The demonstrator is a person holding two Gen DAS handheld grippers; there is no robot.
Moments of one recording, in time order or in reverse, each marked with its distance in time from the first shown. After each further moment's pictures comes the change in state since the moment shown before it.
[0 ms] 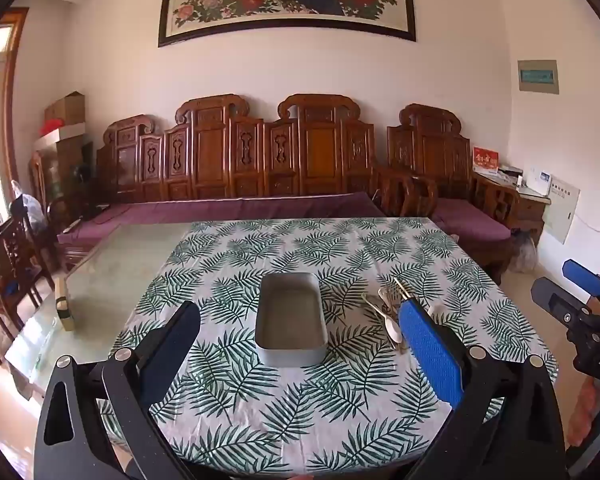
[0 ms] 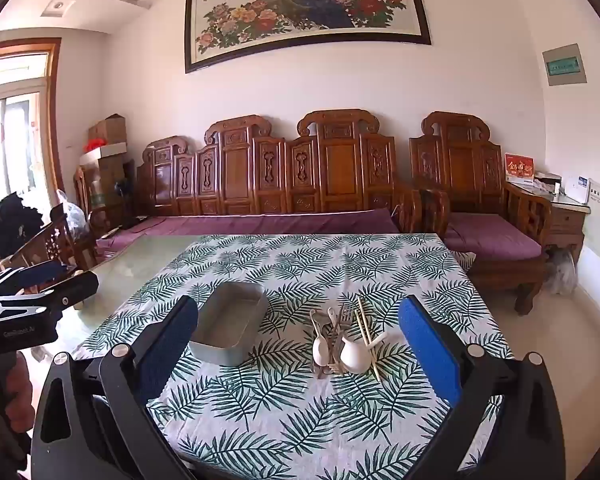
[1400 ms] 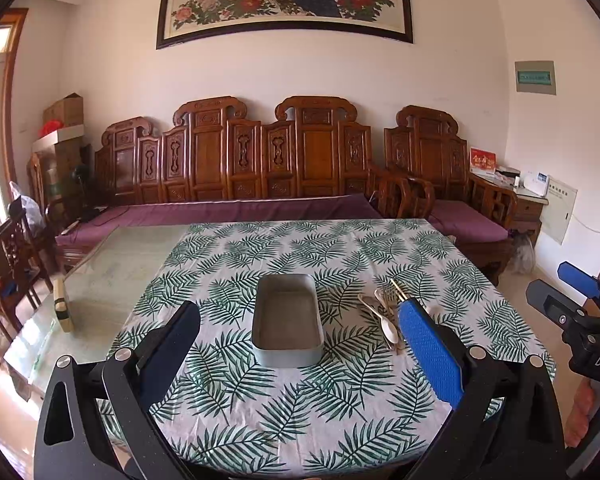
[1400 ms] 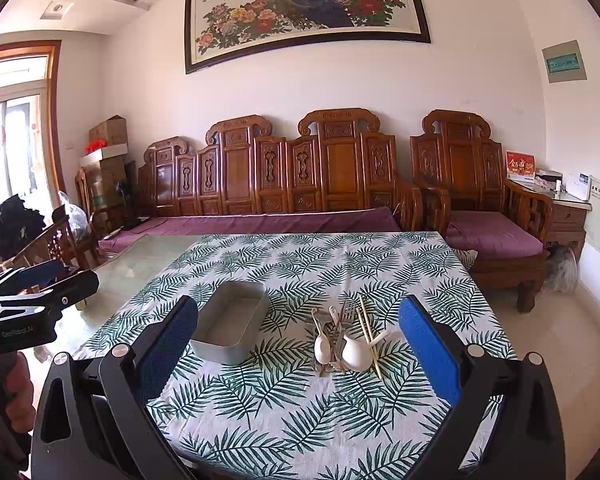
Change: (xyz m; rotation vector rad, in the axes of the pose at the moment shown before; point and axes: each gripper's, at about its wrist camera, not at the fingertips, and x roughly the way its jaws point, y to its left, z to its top) left arm -0.003 -0.003 0.002 -0.001 0.000 -0.004; right arm -0.002 -0.001 0.001 0.006 0.003 0.003
